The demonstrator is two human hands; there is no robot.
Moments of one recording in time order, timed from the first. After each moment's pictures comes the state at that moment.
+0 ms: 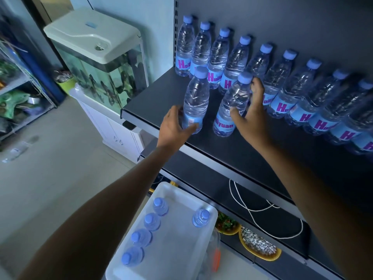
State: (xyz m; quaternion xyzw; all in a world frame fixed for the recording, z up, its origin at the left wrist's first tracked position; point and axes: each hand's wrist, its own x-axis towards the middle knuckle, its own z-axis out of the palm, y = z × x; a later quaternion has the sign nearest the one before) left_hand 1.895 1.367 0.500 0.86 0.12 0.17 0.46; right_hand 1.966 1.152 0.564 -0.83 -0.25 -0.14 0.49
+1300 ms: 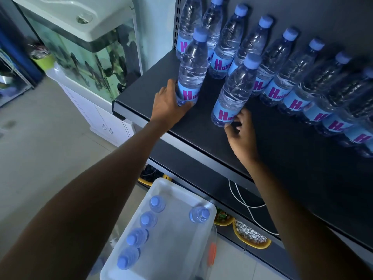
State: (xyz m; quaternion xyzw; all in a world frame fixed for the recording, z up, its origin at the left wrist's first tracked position) left_hand 1.970 1.425 0.482 0.90 0.07 0.17 0.40; right_hand 1.966 1.176 0.472 -0.88 -0.10 -0.05 0.47
